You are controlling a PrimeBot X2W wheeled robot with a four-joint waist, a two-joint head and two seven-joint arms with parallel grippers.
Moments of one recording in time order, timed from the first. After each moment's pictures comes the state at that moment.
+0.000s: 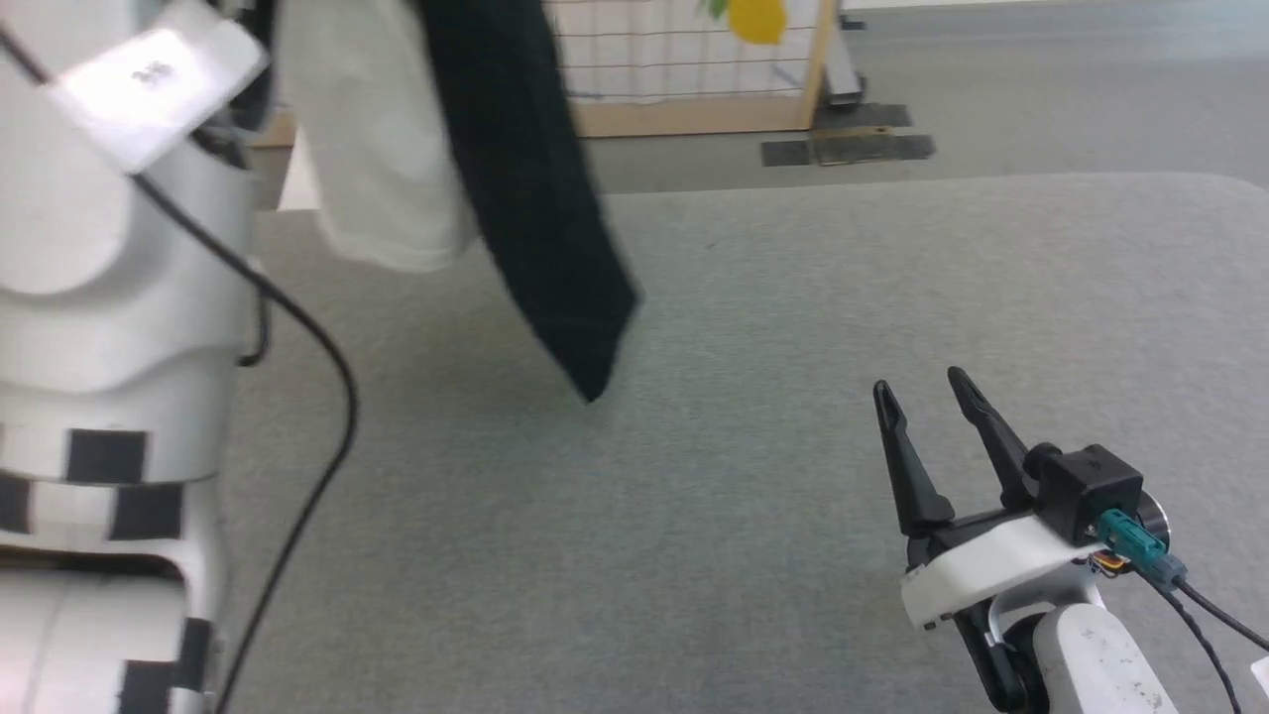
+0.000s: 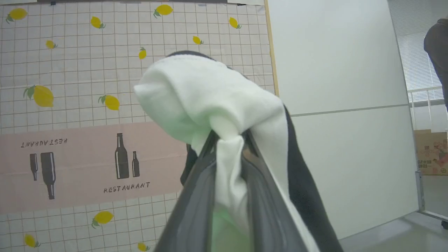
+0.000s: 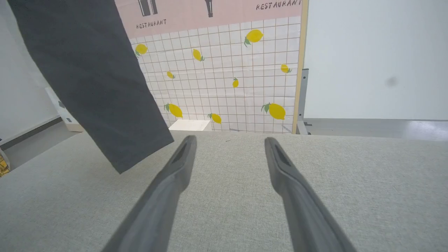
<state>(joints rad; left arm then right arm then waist) -1.13 0.26 -0.25 0.37 -0.36 -0.03 -0.06 -0.14 -0.05 0.11 0.17 0.17 0.13 -0.18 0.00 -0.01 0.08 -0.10</state>
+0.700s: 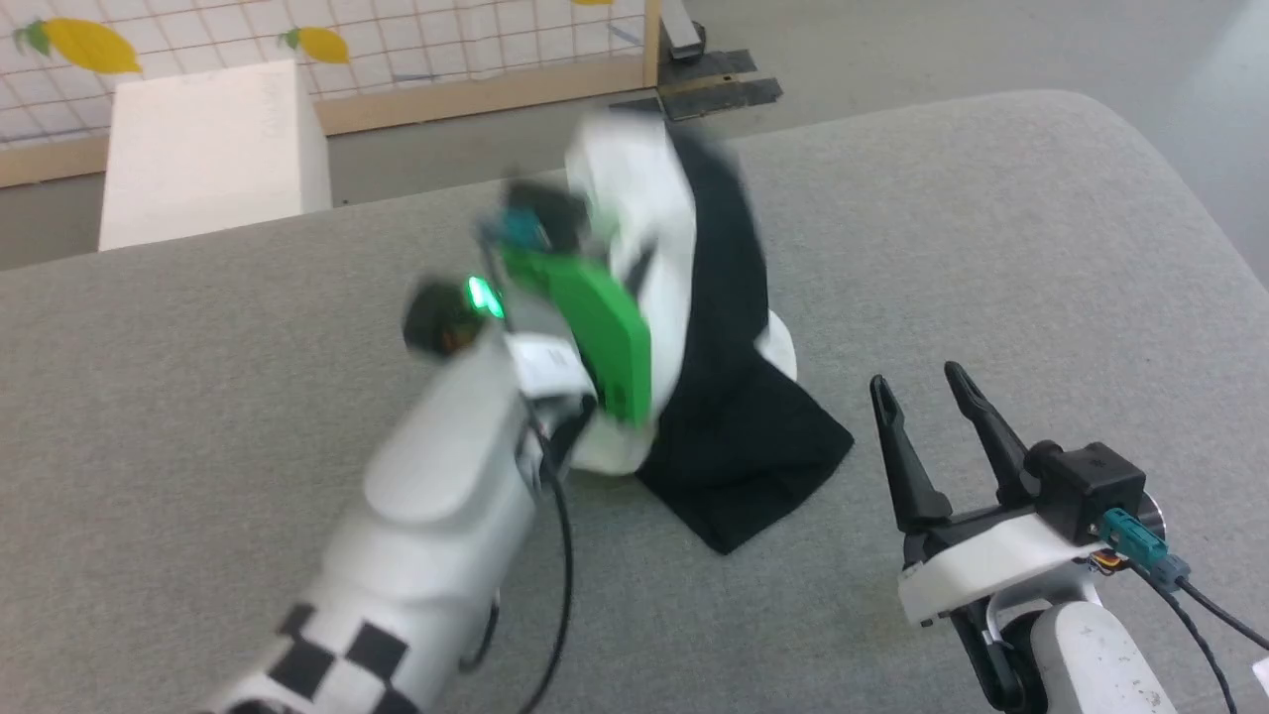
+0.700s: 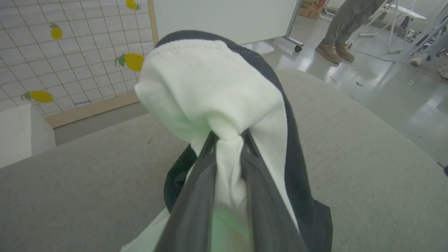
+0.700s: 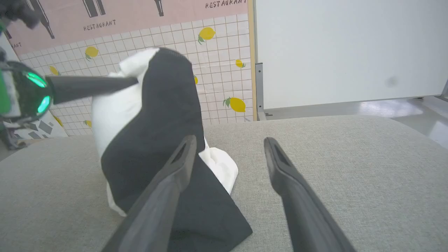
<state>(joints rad) -0.80 0.06 -0.55 0.65 -0.55 -0.06 0.10 -0.14 -0.05 0.12 0.16 0.19 0.13 -0.19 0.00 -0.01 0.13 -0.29</state>
